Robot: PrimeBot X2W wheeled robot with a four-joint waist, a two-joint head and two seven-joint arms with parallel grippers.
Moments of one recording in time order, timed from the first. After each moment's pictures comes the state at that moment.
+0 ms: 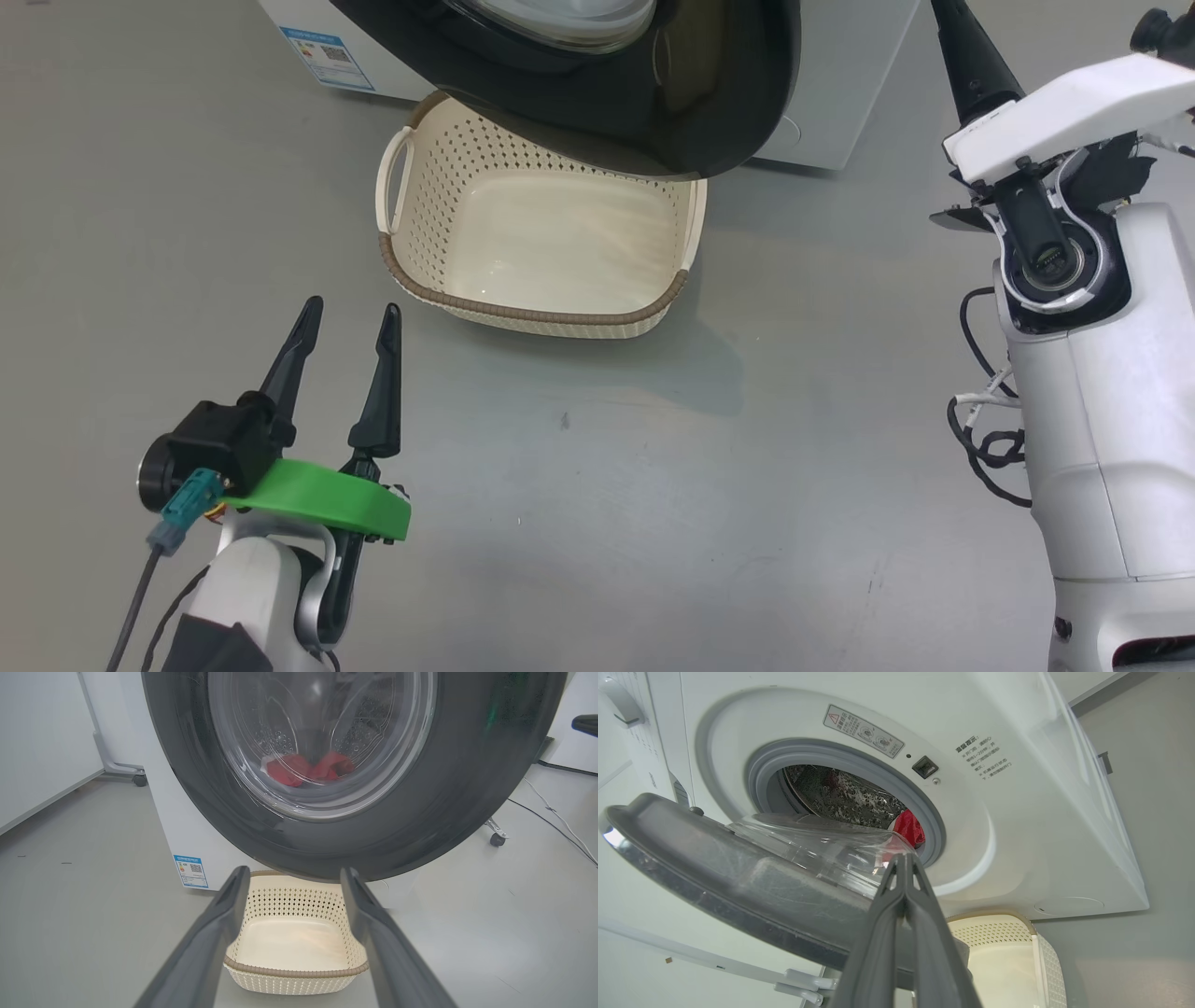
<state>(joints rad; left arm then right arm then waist) -0.27 0.03 -0.19 0.24 -0.36 -0.09 -0.25 -0.71 -0.07 0.11 0.28 0.98 0.08 0.20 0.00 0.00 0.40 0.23</state>
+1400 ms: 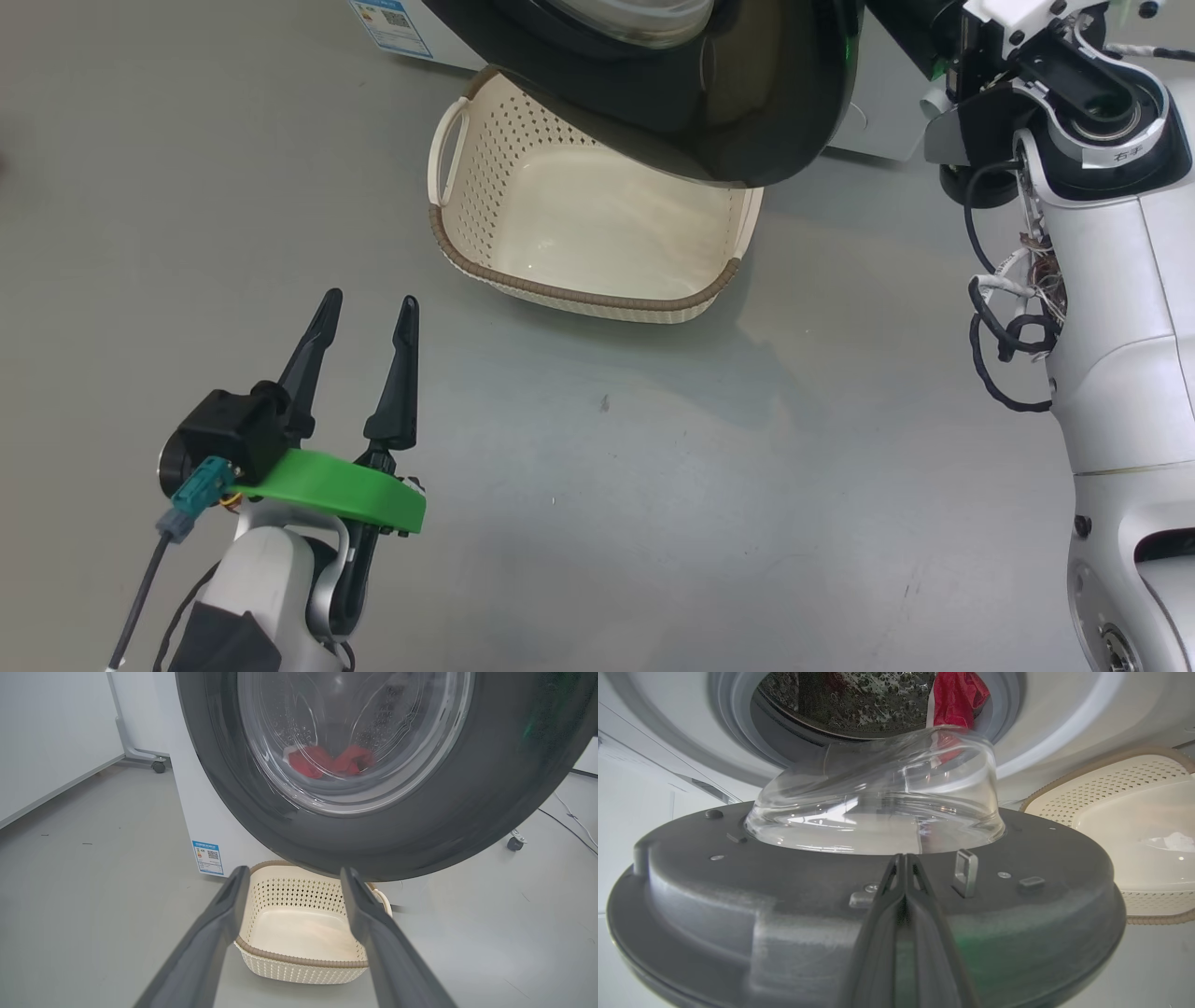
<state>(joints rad) -0.29 0.03 -0.23 0.25 -0.41 -0.08 -0.25 -0.96 -0.08 0.14 0.49 1.45 -0.12 0.56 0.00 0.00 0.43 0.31</state>
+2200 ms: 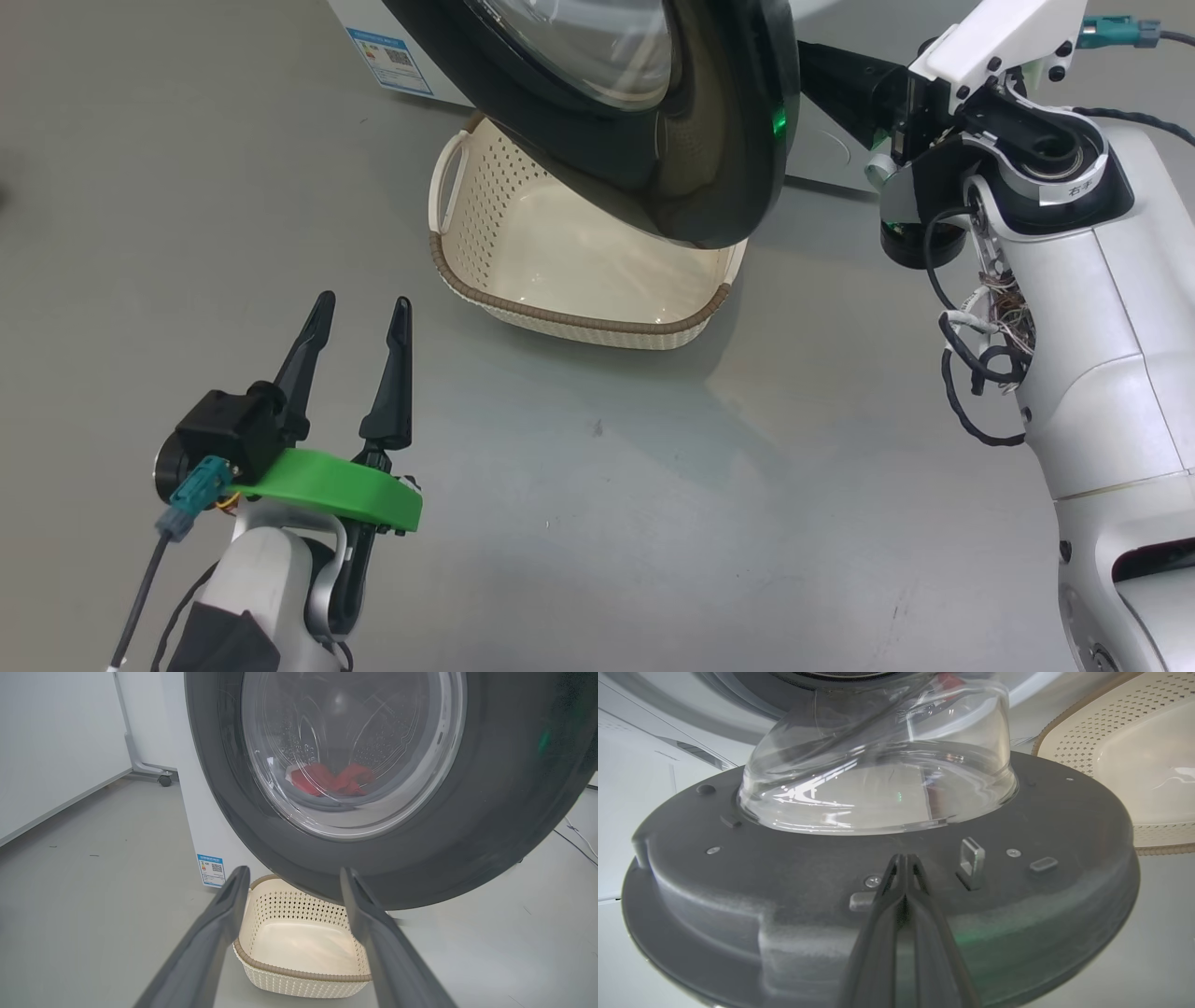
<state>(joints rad) -0.30 0.03 -0.22 0.27 -0.41 -0.08 -0.25 -0.93 -0.08 0.22 0.56 1.61 -0.13 0.64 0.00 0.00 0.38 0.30</state>
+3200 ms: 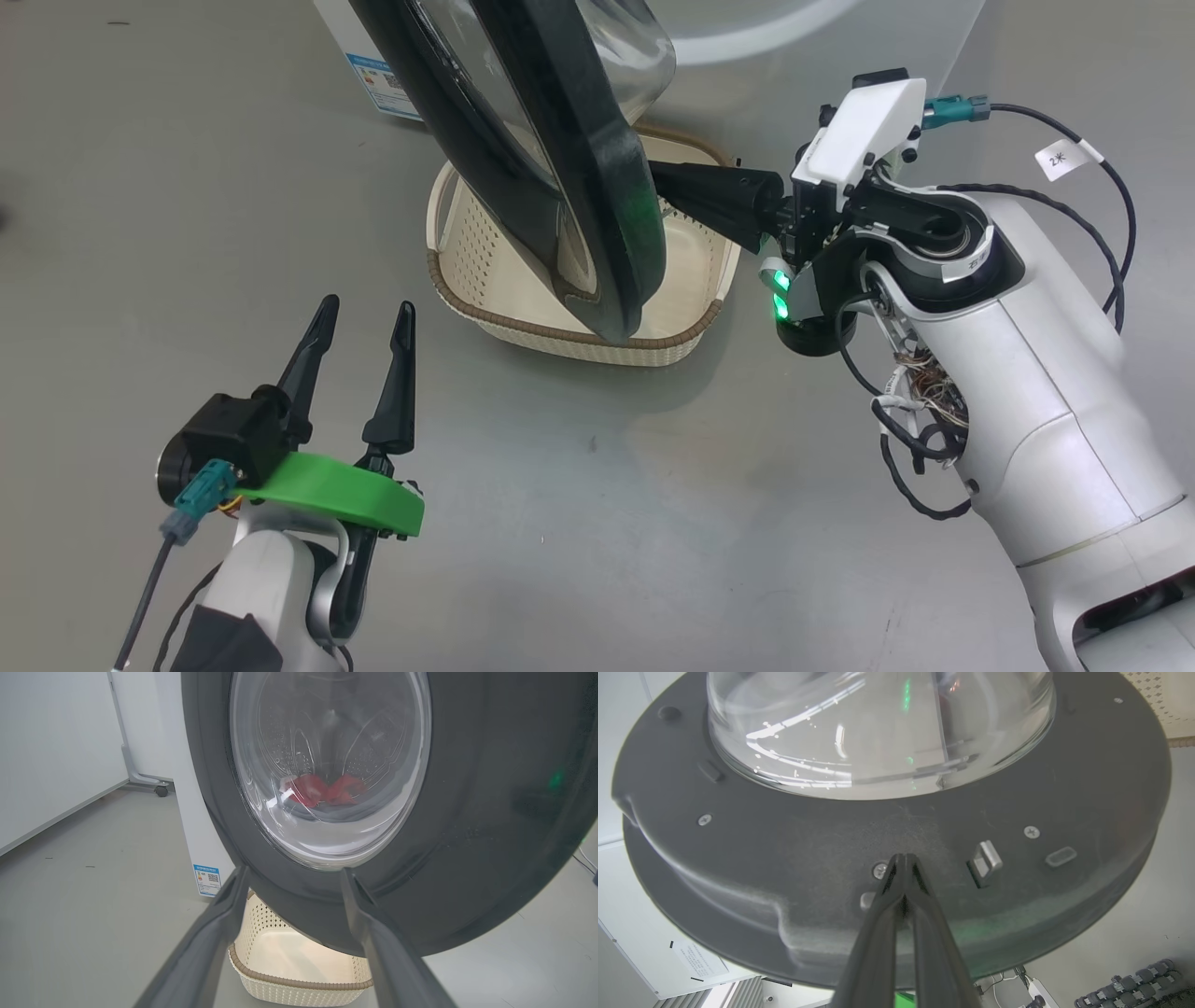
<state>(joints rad) -0.29 0.03 -0.22 0.26 -0.40 -0.08 -0.25 -0.85 -0.08 0.47 0.49 1.87 -0.13 0.68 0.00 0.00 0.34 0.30</state>
